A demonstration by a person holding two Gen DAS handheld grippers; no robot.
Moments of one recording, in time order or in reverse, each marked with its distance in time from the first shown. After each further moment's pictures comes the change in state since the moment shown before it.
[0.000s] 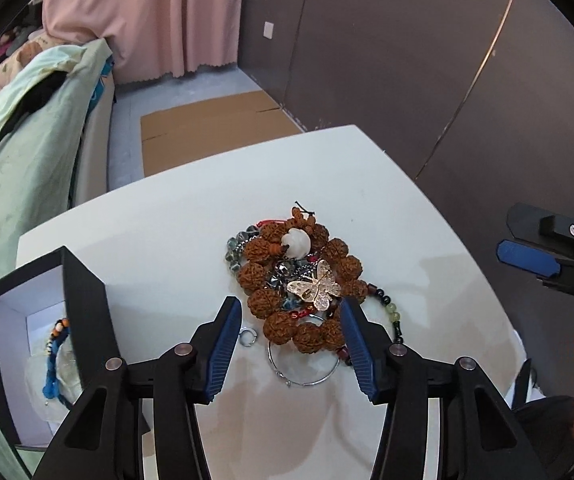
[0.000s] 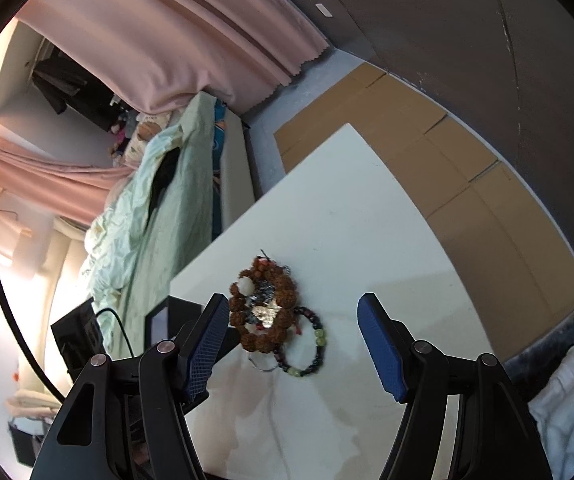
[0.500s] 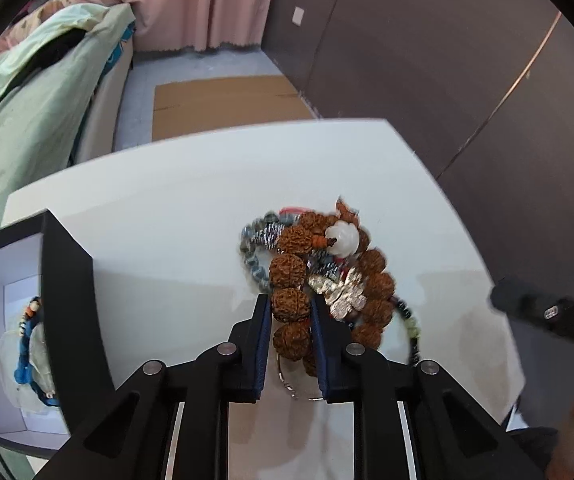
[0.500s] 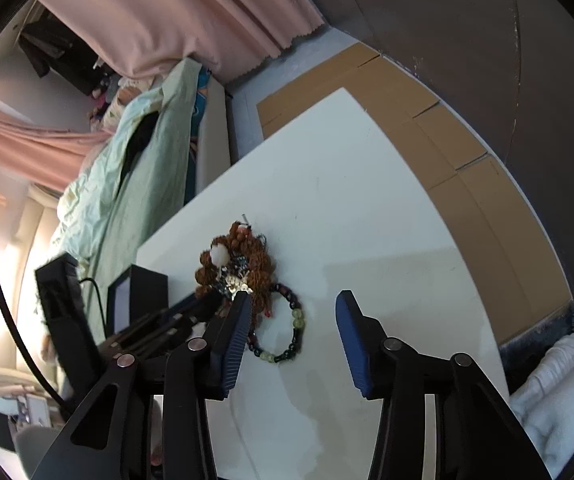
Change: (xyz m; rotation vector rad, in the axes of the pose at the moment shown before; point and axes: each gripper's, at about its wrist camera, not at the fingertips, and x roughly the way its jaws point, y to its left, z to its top) left arm 0.015 0.022 0.001 -0.138 0.020 -0.023; right arm 0.027 0.006 -0.009 -0.072 0.092 -0.107
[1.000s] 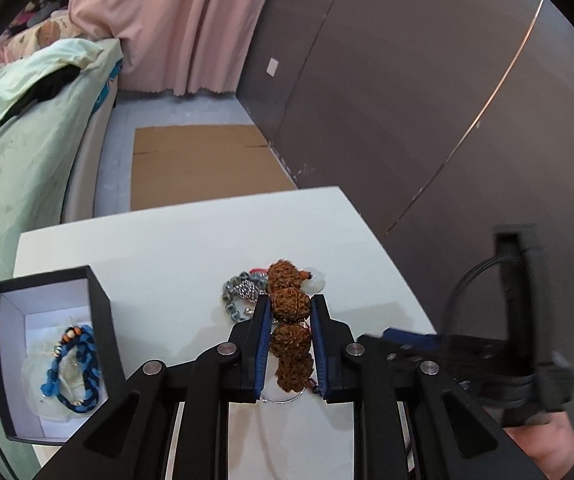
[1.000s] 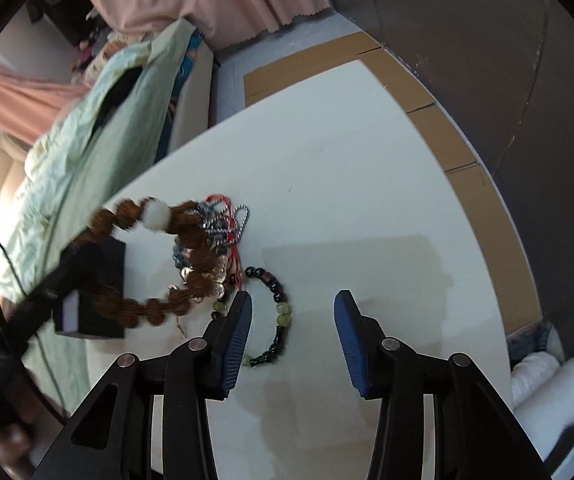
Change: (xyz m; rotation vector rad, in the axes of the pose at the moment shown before) left arm -0.063 0.000 0.008 0.002 -0.165 -0.133; right arm 0.035 0.017 -0.002 -0.142 0.089 -0.163
